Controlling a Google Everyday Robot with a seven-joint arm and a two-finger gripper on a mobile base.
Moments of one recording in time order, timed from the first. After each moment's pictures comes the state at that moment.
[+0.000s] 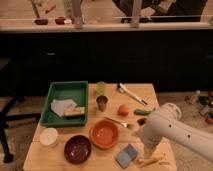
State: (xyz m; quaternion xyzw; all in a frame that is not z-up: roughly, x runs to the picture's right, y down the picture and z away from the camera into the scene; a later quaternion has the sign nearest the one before) arm 0.172 0.277 0.693 -0.32 -0.14 -0.17 0.92
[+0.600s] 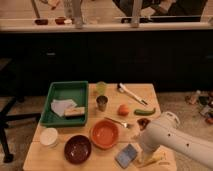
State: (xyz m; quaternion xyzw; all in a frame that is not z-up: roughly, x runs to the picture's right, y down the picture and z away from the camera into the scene) arm 0.163 0.305 0.715 -0.31 -0.14 -0.12 0.93
